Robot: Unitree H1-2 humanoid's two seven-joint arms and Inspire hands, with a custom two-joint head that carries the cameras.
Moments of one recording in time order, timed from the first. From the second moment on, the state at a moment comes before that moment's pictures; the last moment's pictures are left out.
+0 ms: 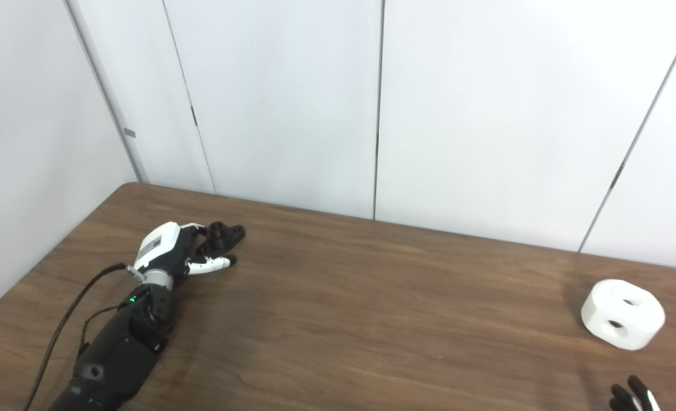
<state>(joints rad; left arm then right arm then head) -0.40 0.44 -0.05 0.36 0.58 0.39 0.10 0.26 -0.23 -0.13 -0.30 0.06 -0.01 0.11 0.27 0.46</state>
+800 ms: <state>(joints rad) -0.42 0.44 -0.05 0.39 0.56 0.38 0.15 0.28 -0.23 -0.13 -0.31 0.05 0.00 0.11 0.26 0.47</state>
